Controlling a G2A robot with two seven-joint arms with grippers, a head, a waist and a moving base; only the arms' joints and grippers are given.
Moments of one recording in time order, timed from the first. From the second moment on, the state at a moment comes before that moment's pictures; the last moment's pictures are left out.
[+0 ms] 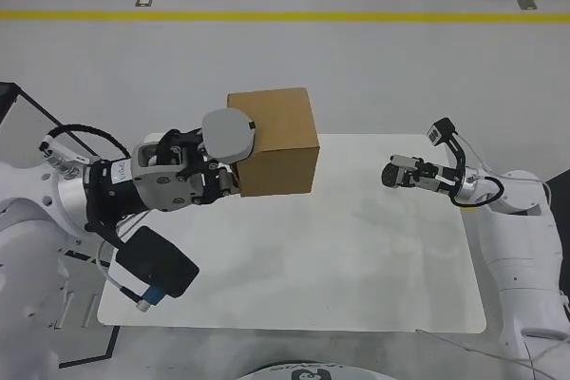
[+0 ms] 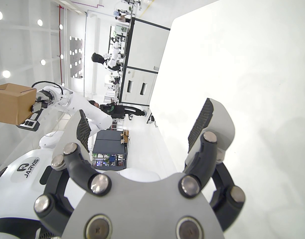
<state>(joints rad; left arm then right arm) 1.15 -0.91 -1.58 -2.33 1.99 -0.83 0.56 -1.09 -1.12 1.56 -1.19 0.26 -0.27 1.38</state>
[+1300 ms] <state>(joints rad) 1.28 -0.91 -1.62 -2.30 1.55 -0.74 0.29 -1.09 -1.12 1.56 -1.19 0.26 -0.27 1.38</state>
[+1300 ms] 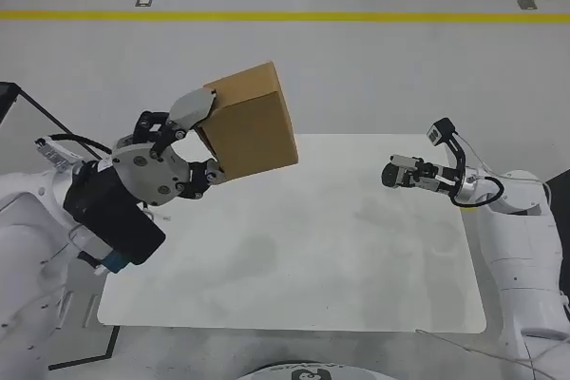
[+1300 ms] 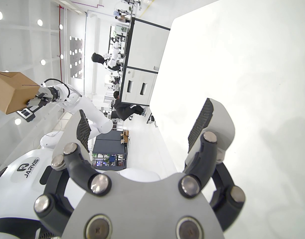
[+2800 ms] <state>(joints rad) 1.50 -0.95 -1.49 -2.29 0.72 -0.69 0.18 -1.09 -1.12 1.56 -1.19 0.26 -0.27 1.38</state>
